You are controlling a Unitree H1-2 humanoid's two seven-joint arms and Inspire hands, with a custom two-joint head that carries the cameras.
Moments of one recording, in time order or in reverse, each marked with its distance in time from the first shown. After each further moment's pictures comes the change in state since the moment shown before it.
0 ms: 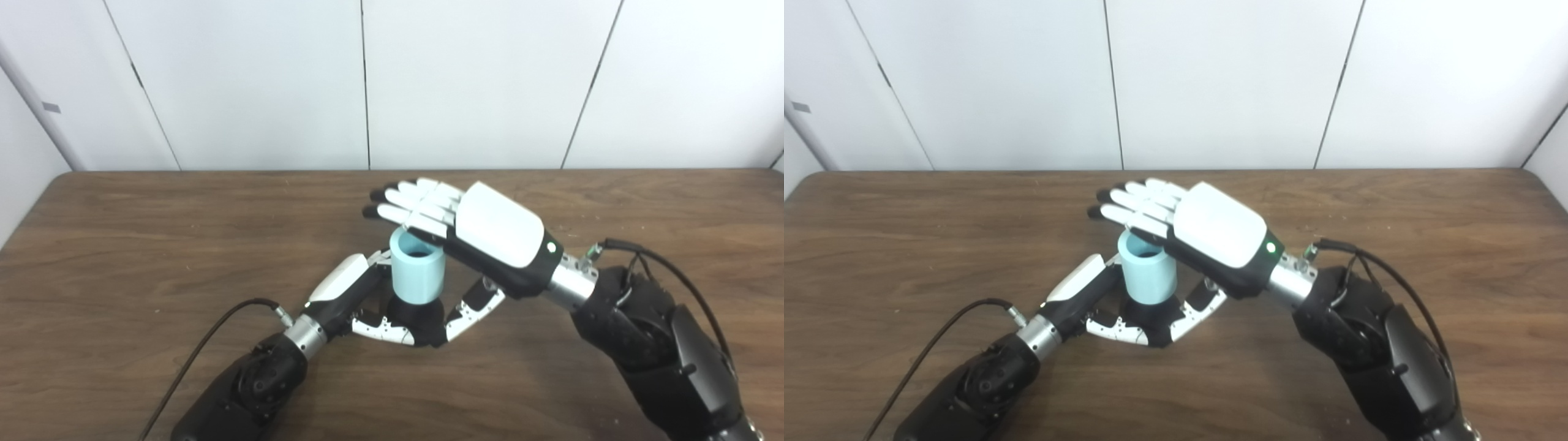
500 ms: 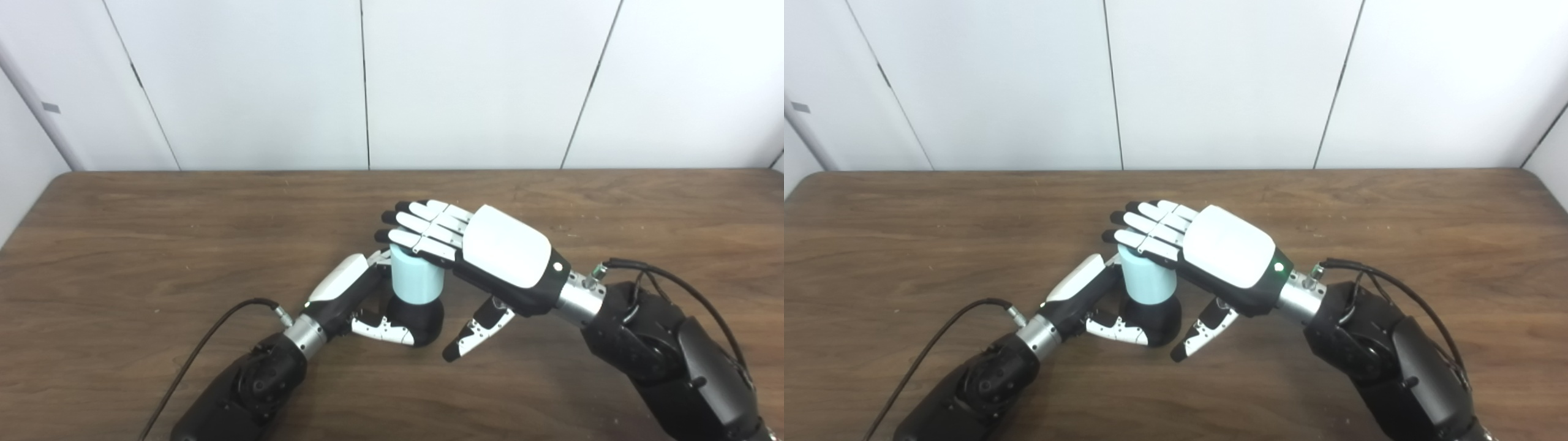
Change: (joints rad) left arm 0.000 0.001 0.000 0.000 -0.001 0.000 0.000; right arm 0.025 -0.048 0.039 0.003 -0.041 -0.009 -0.065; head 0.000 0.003
